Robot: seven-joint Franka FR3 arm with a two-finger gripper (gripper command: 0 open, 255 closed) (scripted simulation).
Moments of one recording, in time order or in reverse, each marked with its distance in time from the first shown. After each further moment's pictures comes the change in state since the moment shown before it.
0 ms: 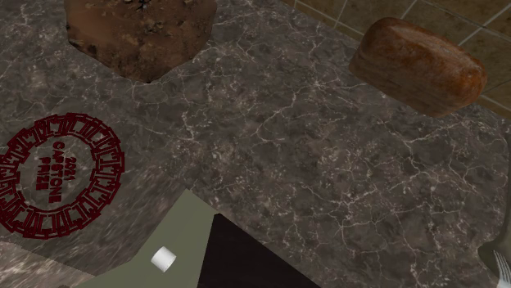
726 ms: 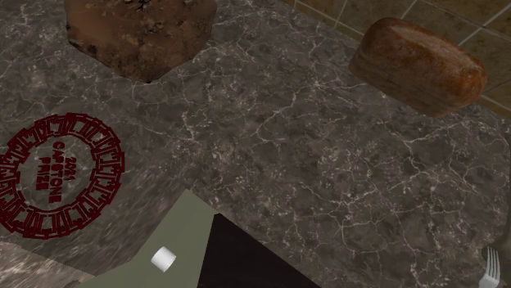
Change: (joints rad) arm -0.002 0.043 -0.031 -0.101 -0.014 0.148 0.003
